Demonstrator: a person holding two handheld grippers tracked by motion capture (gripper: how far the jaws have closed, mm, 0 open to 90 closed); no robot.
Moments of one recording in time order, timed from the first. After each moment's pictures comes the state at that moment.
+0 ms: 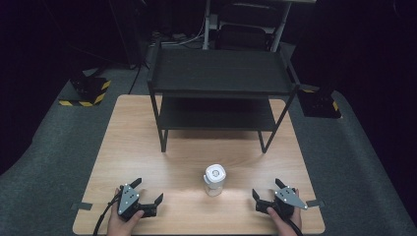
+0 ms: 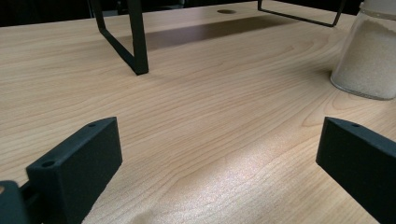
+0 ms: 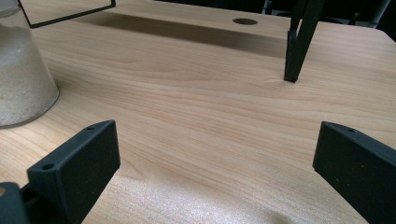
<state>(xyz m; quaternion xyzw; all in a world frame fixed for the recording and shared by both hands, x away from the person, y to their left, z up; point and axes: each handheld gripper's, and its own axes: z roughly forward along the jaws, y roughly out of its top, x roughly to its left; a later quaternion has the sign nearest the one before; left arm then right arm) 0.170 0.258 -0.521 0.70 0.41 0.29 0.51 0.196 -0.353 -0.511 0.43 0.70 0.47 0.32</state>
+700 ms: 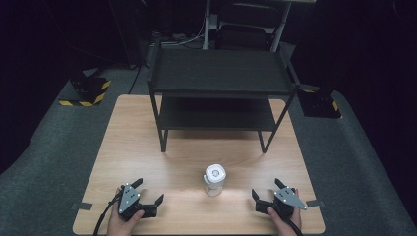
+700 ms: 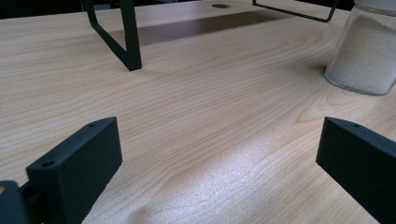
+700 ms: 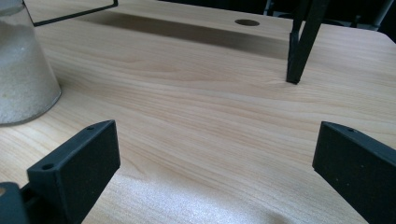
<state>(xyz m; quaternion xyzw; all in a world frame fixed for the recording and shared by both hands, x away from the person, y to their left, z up) 0.174 0.260 -0.518 0.71 0.41 0.27 0.51 0.195 -0.354 -0.512 0.42 0.70 0.48 0.32</state>
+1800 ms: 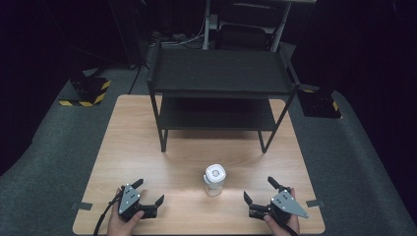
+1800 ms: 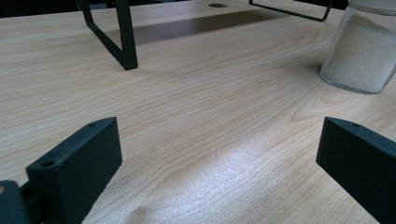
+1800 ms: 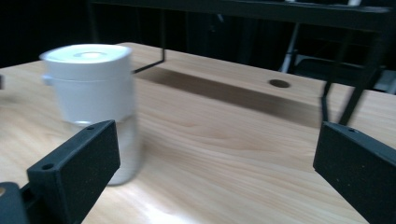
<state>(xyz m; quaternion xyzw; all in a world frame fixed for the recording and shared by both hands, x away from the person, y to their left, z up) 0.173 0.261 -0.518 0.71 0.41 0.27 0.51 0.168 -0.333 -0.476 0.36 0.69 0.54 0.32</state>
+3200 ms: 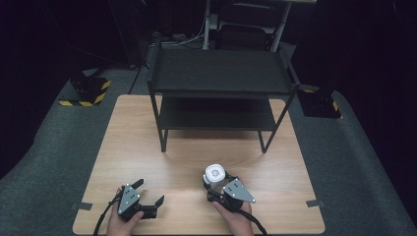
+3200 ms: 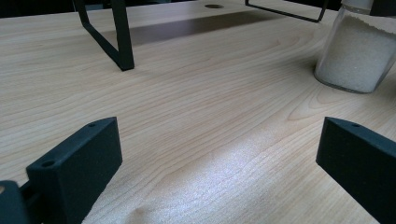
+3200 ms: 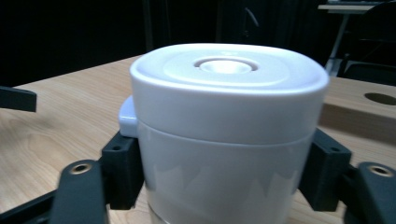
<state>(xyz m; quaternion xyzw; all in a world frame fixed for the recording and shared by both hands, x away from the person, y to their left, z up) 0.174 0.264 -0.519 0.71 0.40 0.26 0.51 0.212 -0.227 -0.510 0.34 0.69 0.57 0.29</state>
